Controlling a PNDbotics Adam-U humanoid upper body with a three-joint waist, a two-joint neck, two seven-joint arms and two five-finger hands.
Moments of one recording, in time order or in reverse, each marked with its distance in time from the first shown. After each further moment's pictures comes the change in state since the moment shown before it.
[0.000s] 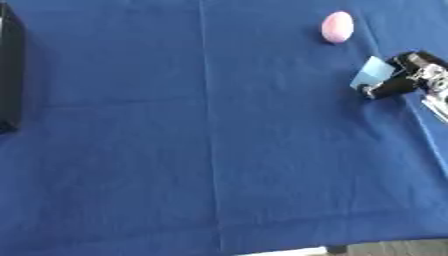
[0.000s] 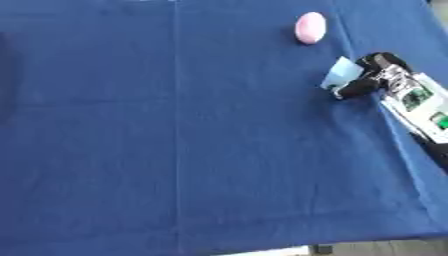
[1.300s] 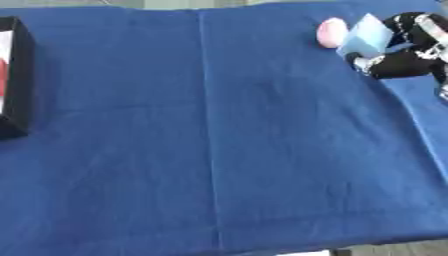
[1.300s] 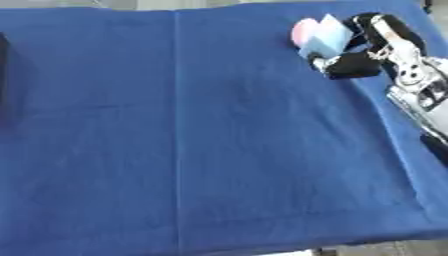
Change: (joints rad) left arm 0.009 0.011 0.011 -0.027 0.026 -0.001 0.006; right arm 0.002 0.023 -0.021 -0.427 -0.022 -0.031 -0.143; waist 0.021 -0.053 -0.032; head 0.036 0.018
